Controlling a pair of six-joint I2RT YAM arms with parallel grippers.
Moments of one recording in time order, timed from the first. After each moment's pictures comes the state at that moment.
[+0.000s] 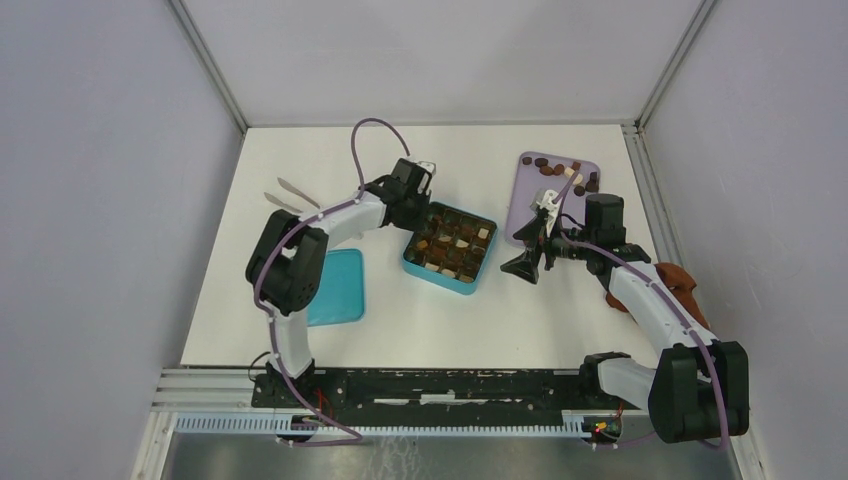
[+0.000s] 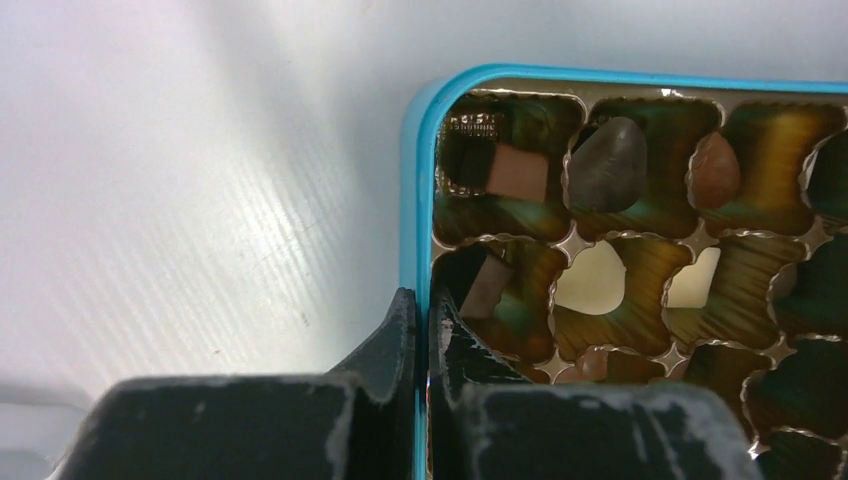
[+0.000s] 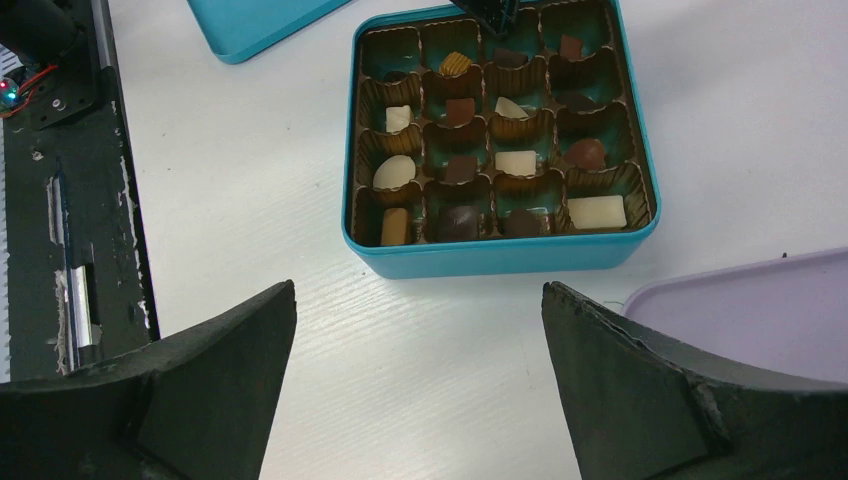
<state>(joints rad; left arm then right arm) -0.55 1.93 1.35 -0.37 0.02 -0.23 0.10 1.14 0.67 -0.20 -1.02 -0.43</state>
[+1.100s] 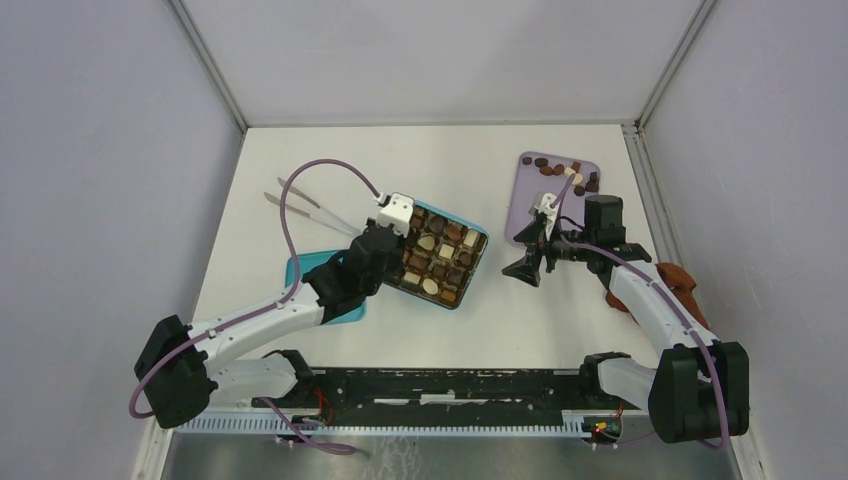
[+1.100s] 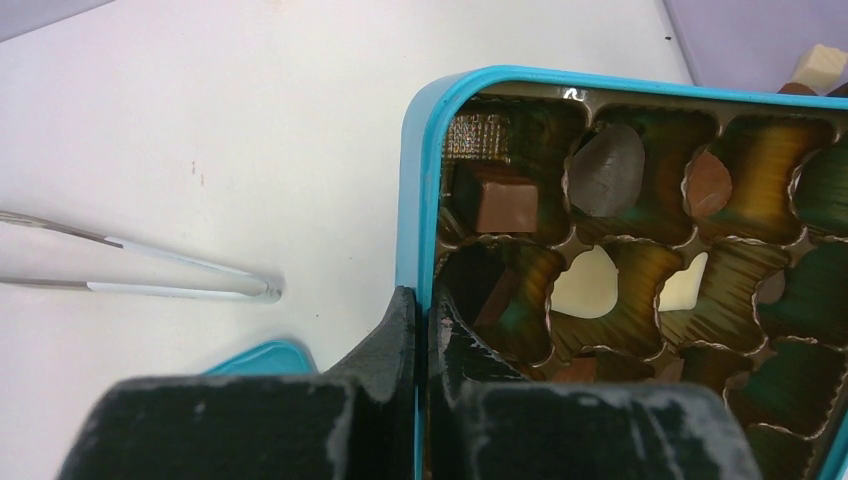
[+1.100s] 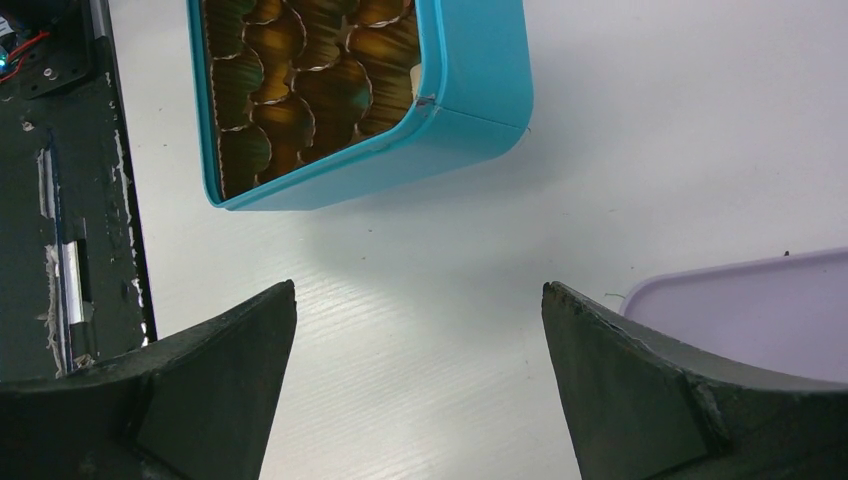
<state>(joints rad) -0.88 1.13 0.73 0.01 -0.55 -0.10 0.10 1.14 0.69 -0.27 -1.02 -0.52</state>
